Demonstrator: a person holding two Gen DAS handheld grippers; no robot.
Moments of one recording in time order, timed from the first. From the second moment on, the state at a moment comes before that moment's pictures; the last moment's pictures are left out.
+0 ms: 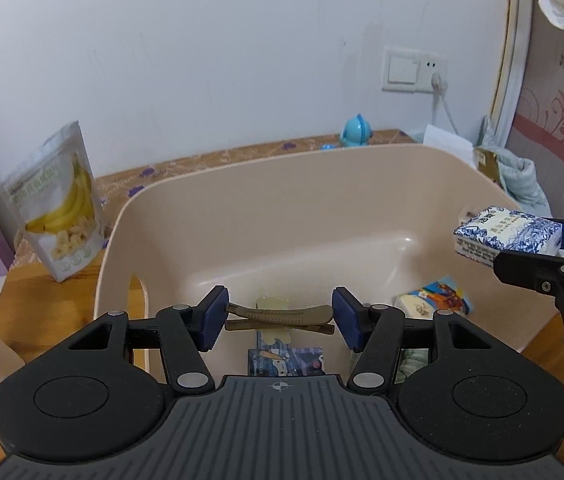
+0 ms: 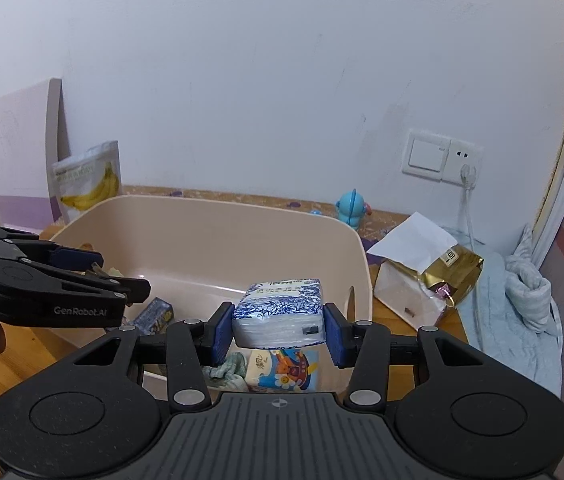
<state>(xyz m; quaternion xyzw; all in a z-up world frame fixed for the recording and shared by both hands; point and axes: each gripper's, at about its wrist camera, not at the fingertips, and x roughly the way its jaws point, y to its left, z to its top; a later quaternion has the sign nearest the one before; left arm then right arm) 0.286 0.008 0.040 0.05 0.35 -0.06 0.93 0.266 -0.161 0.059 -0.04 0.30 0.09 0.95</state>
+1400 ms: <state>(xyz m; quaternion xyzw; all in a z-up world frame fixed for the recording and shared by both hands) 0.247 0.021 0.069 0.05 0.34 -0.03 0.94 0.242 -0.161 0.065 -0.04 0.30 0.11 0.95</state>
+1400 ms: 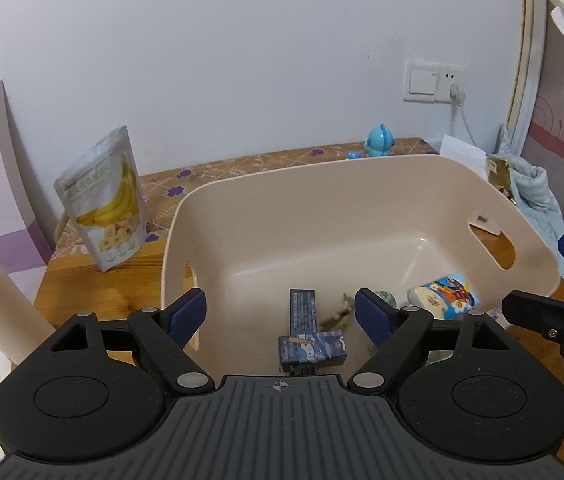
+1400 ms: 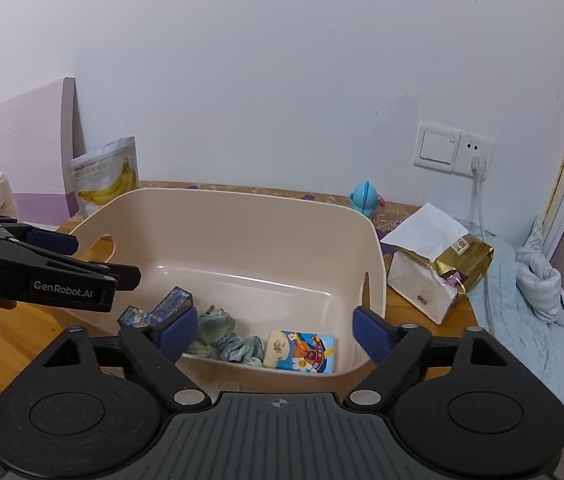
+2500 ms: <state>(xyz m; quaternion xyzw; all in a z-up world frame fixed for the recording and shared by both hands) 0.150 0.051 0.013 0.02 0.39 -0.02 0.92 0.189 -0.148 0.015 -0.07 0.34 0.14 0.93</state>
